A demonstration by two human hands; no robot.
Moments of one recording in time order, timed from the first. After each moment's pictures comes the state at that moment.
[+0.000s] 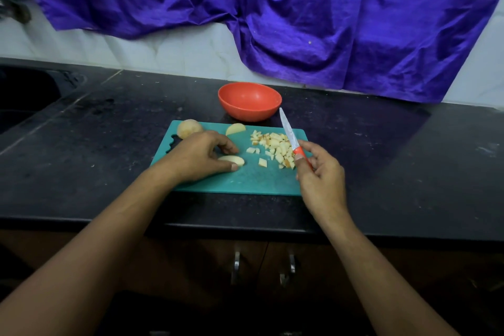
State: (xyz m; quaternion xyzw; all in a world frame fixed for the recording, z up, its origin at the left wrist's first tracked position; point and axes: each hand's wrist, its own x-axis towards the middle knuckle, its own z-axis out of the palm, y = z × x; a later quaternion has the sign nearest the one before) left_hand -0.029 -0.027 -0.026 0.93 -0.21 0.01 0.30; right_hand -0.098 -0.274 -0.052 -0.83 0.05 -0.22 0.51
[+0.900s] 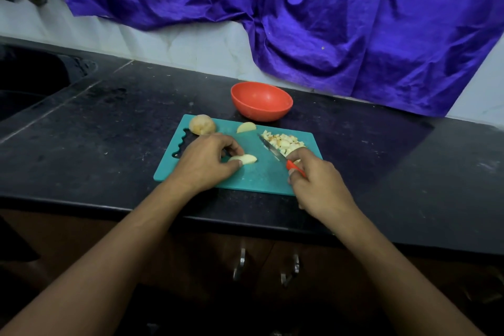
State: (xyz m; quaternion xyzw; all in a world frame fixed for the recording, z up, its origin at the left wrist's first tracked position) left_hand -0.046 -0.028 -0.048 0.92 -0.16 0.12 0.33; right_hand -0.109 -0.252 -0.016 -0.97 -0.01 -0.06 0.25
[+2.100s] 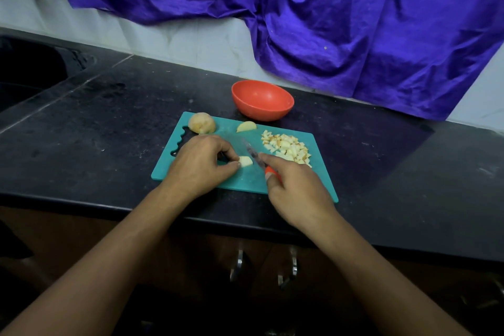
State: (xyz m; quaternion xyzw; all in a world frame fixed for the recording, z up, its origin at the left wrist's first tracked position) left_hand -0.053 -0.024 -0.050 0.92 -0.16 0.15 0.33; right_hand -0.117 -0.220 -0.016 -0.97 -0.08 -0.06 0.21
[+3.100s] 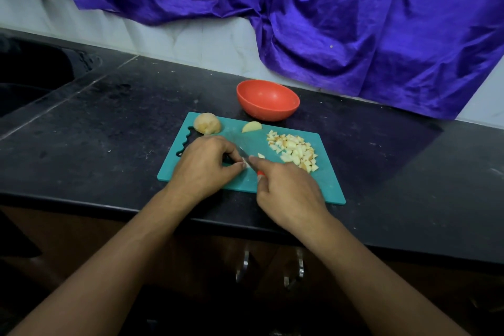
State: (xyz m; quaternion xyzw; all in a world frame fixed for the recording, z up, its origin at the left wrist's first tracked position) left_hand -0.057 -0.023 -0.049 0.92 -0.16 0.17 0.32; right_hand -0.117 -0.196 -0.013 -0.99 -0.10 -0.05 0.12
